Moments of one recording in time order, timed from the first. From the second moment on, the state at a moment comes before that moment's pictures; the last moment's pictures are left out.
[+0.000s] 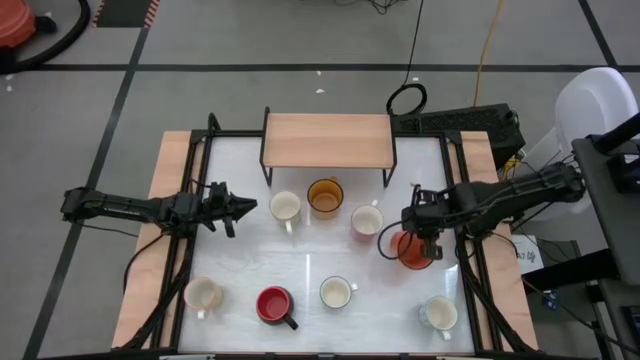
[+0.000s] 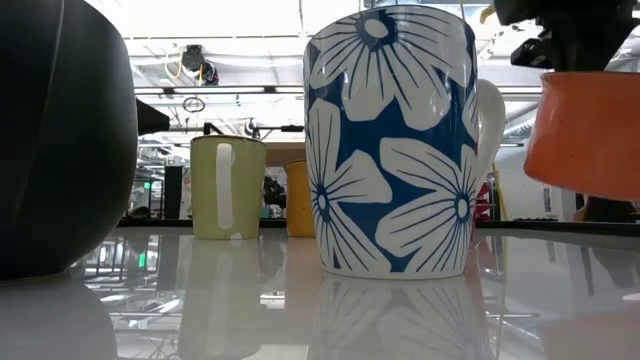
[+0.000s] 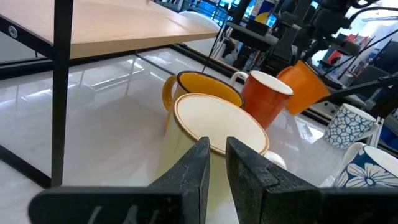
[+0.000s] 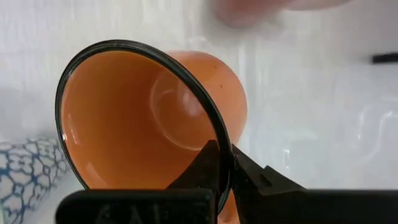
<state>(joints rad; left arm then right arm) -0.07 0.29 0.01 0.13 -0.32 -0.42 0.22 1.16 1.06 -1.30 0.01 0.30</state>
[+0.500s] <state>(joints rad) -0.07 0.29 0.01 0.17 -0.36 -0.39 0.20 1.16 1.19 -1.33 0.04 0.33</state>
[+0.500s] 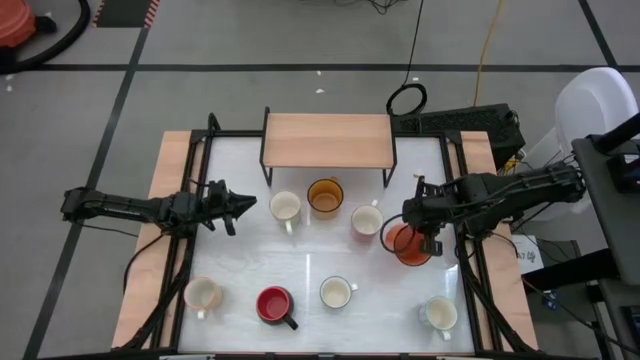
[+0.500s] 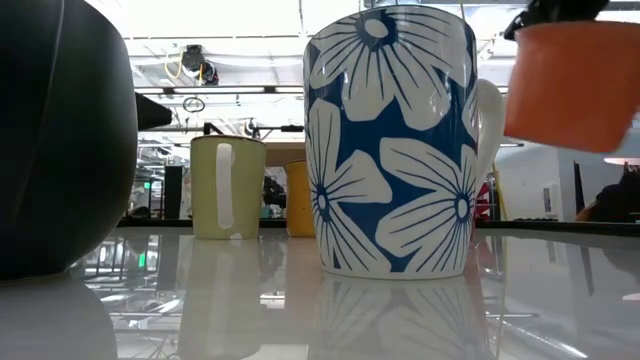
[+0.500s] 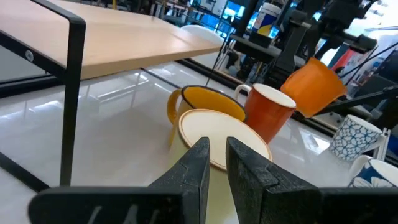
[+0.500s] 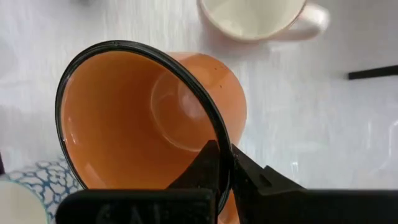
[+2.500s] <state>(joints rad) -0.02 1.33 1.24 -0.44 -0.41 0.67 -0.31 1.36 1.29 -0.50 0.07 -0.07</state>
